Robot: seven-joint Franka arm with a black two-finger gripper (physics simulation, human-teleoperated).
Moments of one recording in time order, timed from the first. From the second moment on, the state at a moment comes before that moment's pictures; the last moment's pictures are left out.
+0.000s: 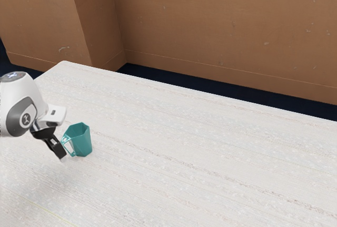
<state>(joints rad) -0.05 -0.11 0.42 -2.58 0.03 2.58 0.66</state>
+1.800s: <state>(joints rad) -0.07 0.09 0.43 -2.48 -0.13 2.67 0.89</state>
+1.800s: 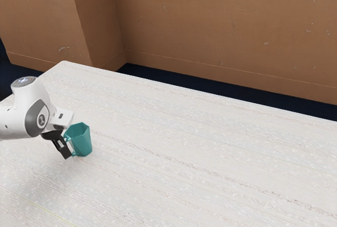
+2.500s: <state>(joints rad) -0.07 0.11 0.43 -2.48 -0.19 2.75 0.91</state>
